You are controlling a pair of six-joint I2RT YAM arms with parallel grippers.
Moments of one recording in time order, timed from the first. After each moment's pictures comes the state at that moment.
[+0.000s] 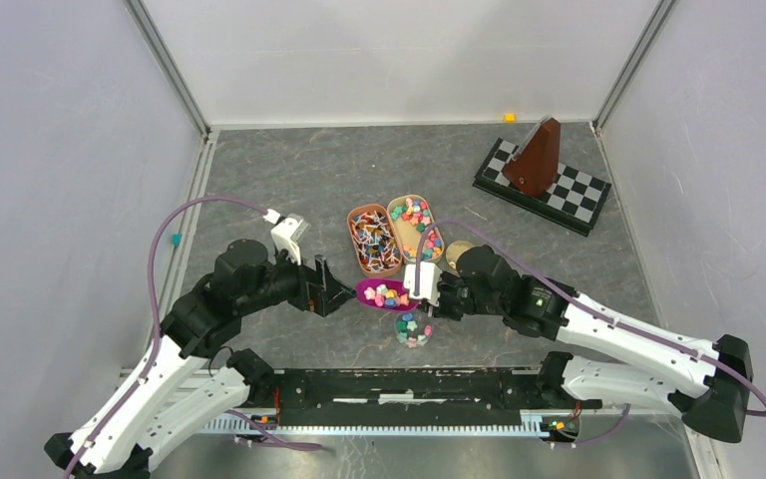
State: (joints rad) left arm -0.65 0.62 0.83 -0.68 0.24 -0.45; right arm 1.03 0.98 0.79 -0.40 -0.17 -0.41
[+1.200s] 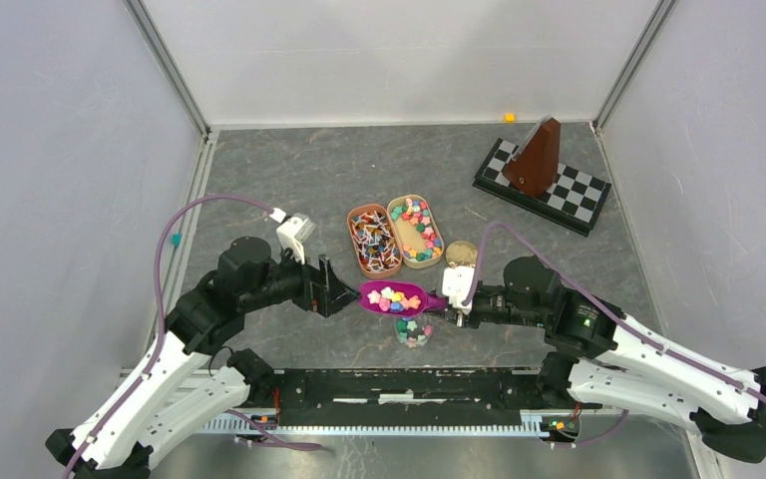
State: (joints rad) left arm -0.65 0.64 0.82 -0.65 0.30 -0.46; right arm 1.07 0.72 0.77 -0.36 -0.26 -0.34
